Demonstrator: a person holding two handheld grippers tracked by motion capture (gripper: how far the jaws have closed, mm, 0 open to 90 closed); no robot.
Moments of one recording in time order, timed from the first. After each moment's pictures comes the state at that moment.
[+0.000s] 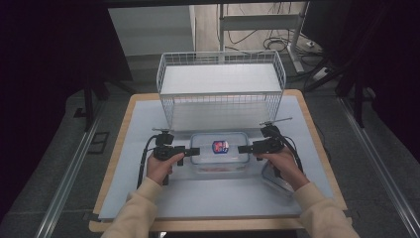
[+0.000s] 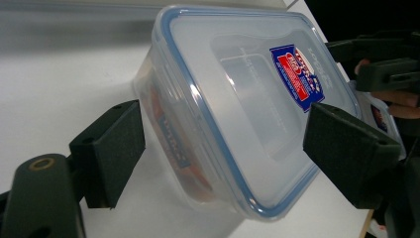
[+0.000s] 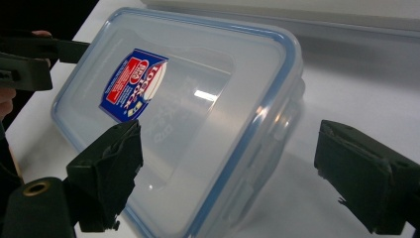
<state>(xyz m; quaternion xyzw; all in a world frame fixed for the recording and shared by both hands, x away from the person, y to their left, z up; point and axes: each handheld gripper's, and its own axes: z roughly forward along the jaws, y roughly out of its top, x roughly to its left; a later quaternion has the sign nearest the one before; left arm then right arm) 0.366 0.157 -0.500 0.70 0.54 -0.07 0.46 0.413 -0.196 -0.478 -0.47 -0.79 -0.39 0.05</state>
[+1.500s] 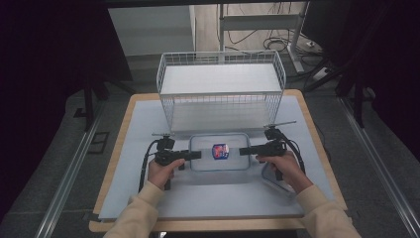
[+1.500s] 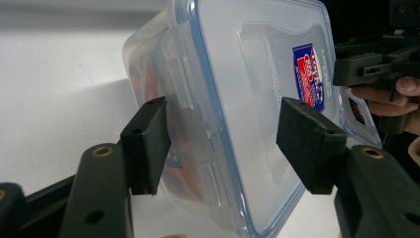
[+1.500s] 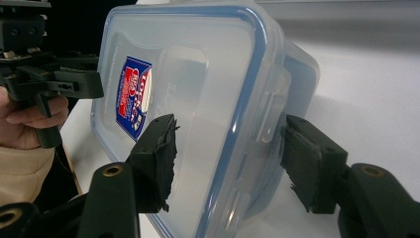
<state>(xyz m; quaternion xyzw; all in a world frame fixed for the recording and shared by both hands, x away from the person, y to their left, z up) 0.352 0.155 -0.507 0.69 0.52 -0.08 0.49 0.404 -0.209 -0.482 -0.47 -0.77 -0.42 0.11</state>
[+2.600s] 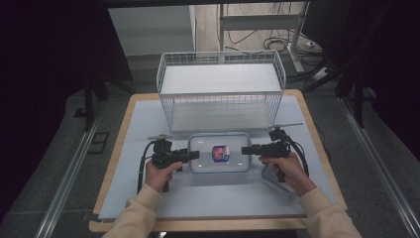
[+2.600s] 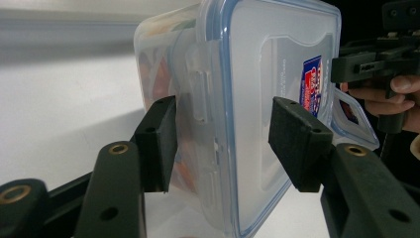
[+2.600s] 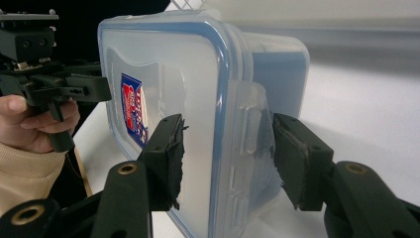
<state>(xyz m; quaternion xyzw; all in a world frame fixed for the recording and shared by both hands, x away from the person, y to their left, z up) 0.335 0.155 -0.490 0.70 0.50 -0.03 0.52 0.392 -0.216 -0.471 -0.45 -0.76 -0.47 0.09</state>
